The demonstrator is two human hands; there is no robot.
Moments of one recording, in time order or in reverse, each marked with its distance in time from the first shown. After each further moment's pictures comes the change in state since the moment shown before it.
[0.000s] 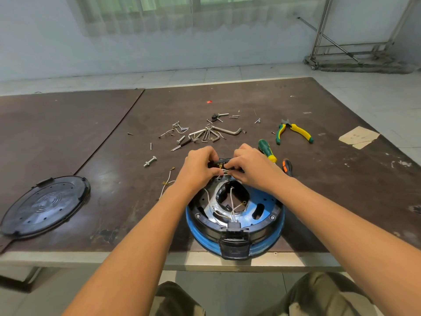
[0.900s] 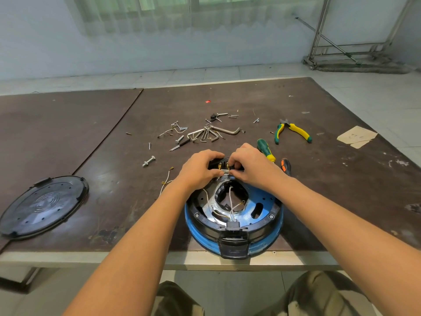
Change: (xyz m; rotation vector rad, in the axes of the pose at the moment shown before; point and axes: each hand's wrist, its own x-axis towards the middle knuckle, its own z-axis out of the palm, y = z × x) left_hand 0.009 -0.009 0.003 0.081 -0.170 0.079; right_hand 0.000 0.001 0.000 0.133 0.020 0.095
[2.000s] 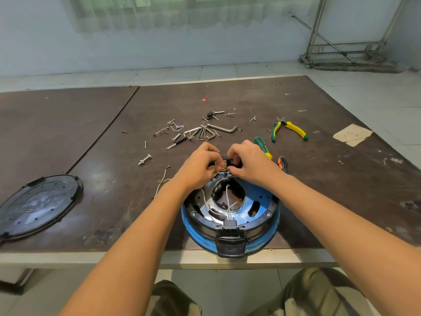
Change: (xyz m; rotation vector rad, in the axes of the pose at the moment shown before) left_hand -0.008 0.015 -0.002 -0.001 0.020 0.117; right_hand -0.001 0.005 0.002 0.091 0.073 0.103
